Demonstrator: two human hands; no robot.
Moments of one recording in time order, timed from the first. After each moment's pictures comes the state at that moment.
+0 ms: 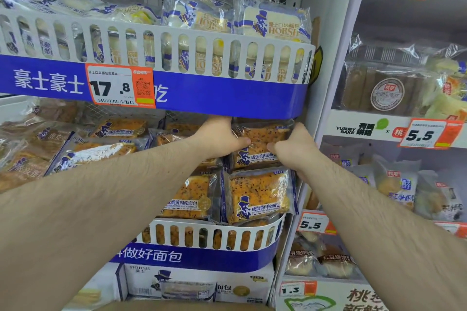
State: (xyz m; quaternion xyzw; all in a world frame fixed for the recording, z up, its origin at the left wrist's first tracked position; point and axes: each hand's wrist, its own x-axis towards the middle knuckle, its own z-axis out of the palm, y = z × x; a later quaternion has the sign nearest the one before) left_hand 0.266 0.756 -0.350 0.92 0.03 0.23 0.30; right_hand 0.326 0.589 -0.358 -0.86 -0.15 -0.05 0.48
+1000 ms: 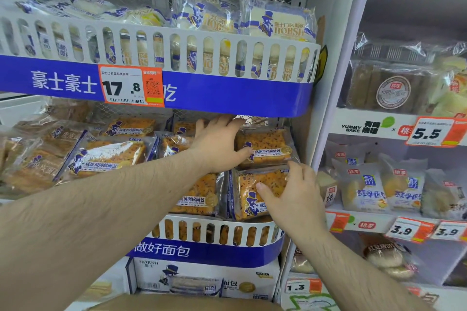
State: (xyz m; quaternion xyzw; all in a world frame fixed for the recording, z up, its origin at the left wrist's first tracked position) left_hand 0.251 0.761 -0.372 0.96 0.05 0.28 0.04; right_hand 0.265 0.575 -0.444 -0.91 -0.17 -0.20 0.32
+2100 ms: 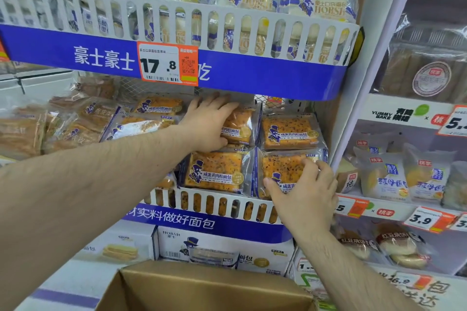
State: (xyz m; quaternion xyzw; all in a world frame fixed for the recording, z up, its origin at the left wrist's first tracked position) left_hand 0.207 0.822 -0.369 0.98 0.06 0.18 -0.05; right_hand 0.227 0.599 -0.467 -0.92 -0.11 -0.24 0.30
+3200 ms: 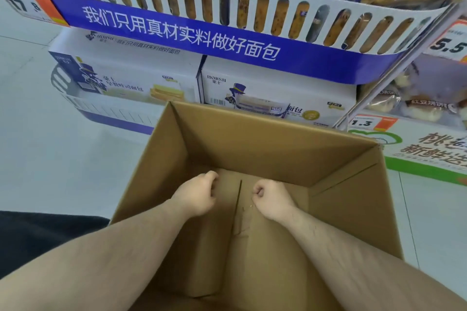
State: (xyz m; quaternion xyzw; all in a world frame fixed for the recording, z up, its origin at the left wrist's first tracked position) left_hand -0.027 0.774 -0.756 0.91 0.25 -0.21 0.27; right_hand 0.086 0.601 -0.758 -0.90 -0.23 0.32 0.18
